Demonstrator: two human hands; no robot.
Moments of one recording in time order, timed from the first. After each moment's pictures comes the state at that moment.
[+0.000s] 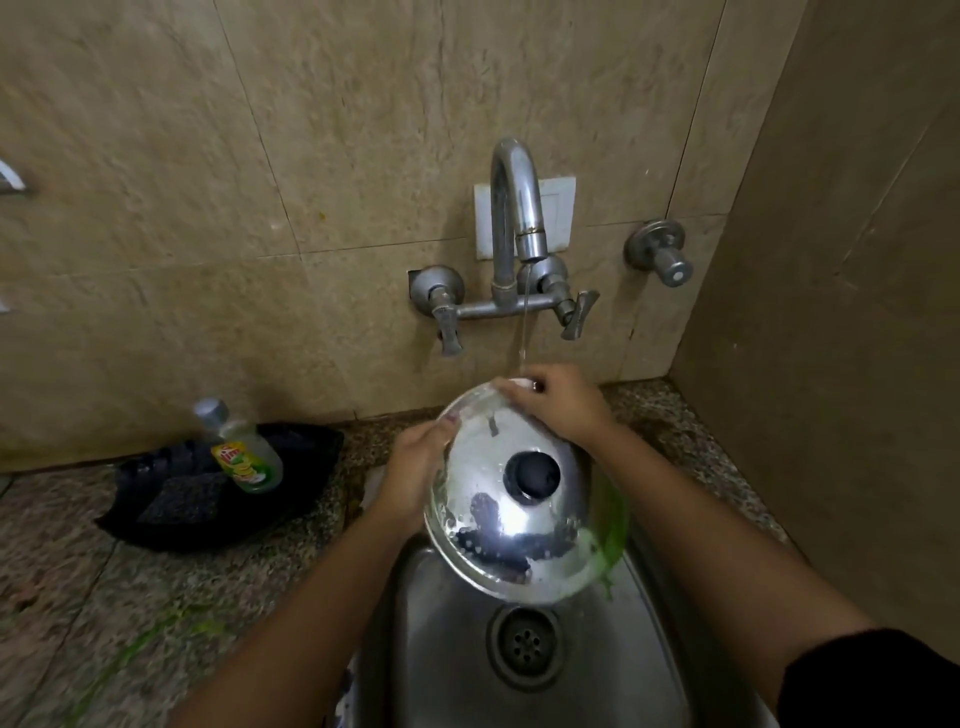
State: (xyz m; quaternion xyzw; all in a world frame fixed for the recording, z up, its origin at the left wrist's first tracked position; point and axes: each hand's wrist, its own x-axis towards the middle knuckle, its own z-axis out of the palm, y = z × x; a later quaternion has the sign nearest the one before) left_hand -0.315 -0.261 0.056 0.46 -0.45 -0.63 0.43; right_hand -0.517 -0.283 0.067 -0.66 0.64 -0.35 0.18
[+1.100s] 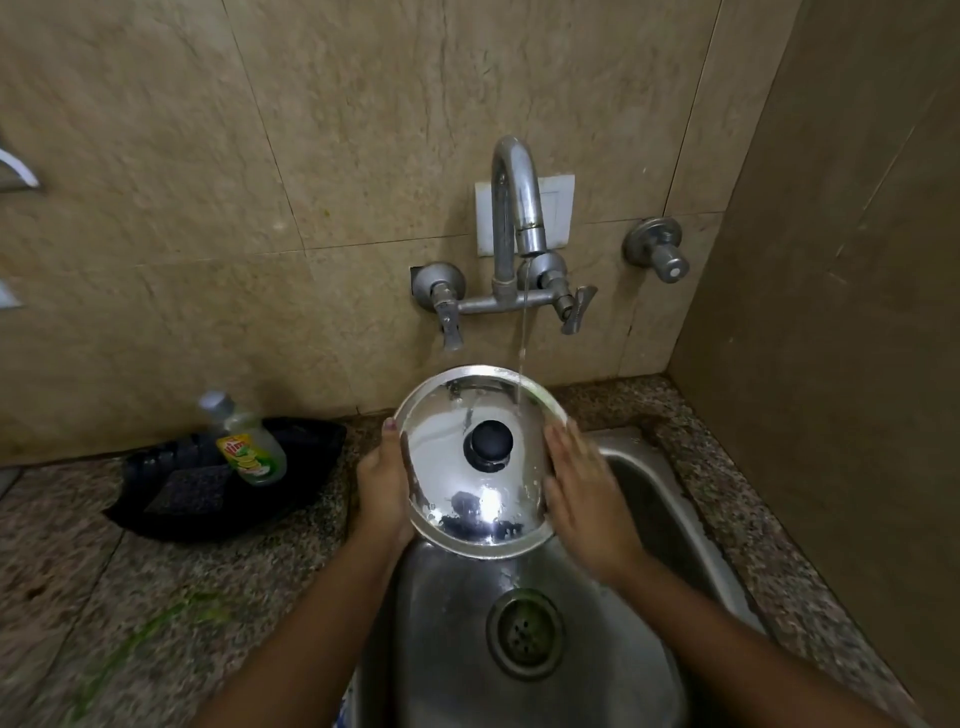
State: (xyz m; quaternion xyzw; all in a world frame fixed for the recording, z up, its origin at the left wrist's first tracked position) left_hand -0.300 -0.249 0.041 0.58 -0.33 -0.52 0.53; right_hand -0.503 -0.176 -0.007 -0.68 0.68 -0.26 0.06
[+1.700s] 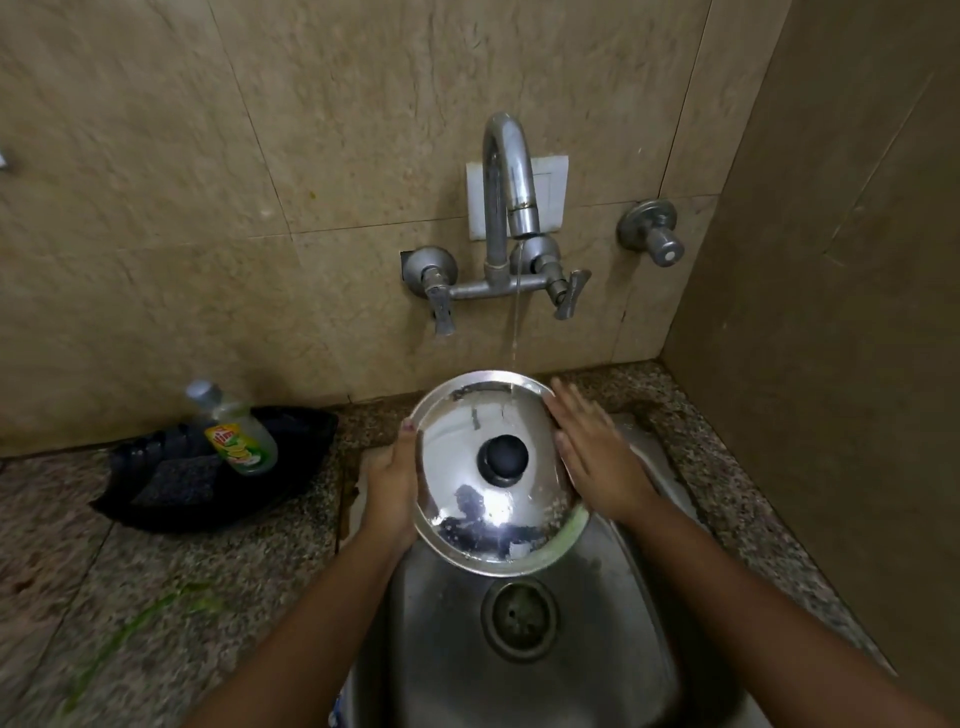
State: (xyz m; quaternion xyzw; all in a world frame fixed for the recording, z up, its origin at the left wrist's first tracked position) left_hand -0.306 -0.238 0.027 0.54 -0.41 -0.55 0.49; right_hand -0.537 -0.200 0.008 -0.72 0.65 -0.24 0.05
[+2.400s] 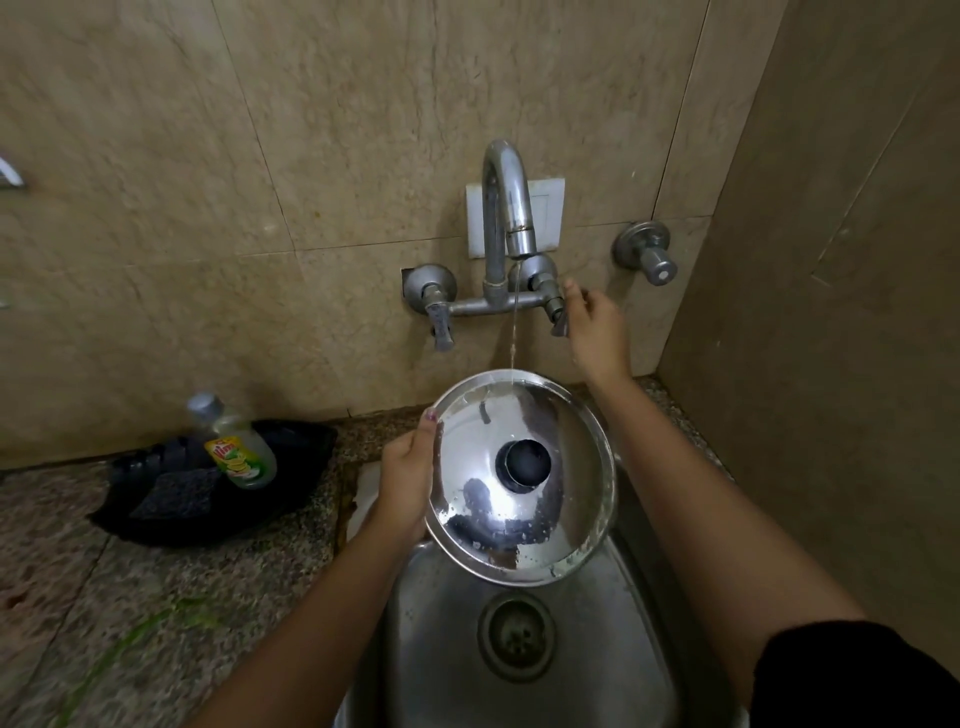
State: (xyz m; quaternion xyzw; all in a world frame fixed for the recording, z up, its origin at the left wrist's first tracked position) left_hand -0.321 -0.239 0.057 0.52 -0.43 -0.56 0.48; right_hand -0.532 -0.290 0.124 -0.46 0.67 -0.56 0.16
